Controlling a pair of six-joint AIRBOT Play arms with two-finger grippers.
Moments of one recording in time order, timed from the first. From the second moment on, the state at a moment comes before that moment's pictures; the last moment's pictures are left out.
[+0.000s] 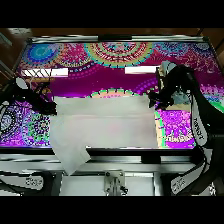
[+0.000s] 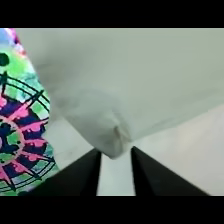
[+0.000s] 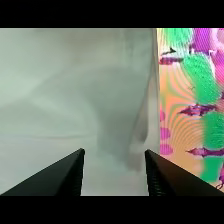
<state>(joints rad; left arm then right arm) 0.15 -1.59 1.30 1.31 -1.39 -1.25 0.01 -1.81 1.61 1.84 -1.56 -1.49</state>
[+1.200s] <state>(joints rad) 0.42 -1.03 0.44 1.15 -1.33 -1.18 -0.26 -1.29 1.01 1.75 -1.46 -1.66</state>
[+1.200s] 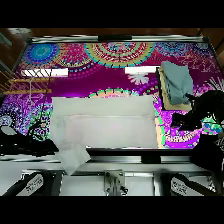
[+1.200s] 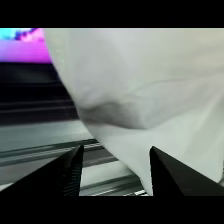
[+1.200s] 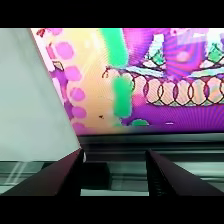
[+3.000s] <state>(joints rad) 0.33 -1.19 0.96 0.99 -1.27 -1.08 -0.14 -1.30 0.97 2.10 -1.18 -1.75</state>
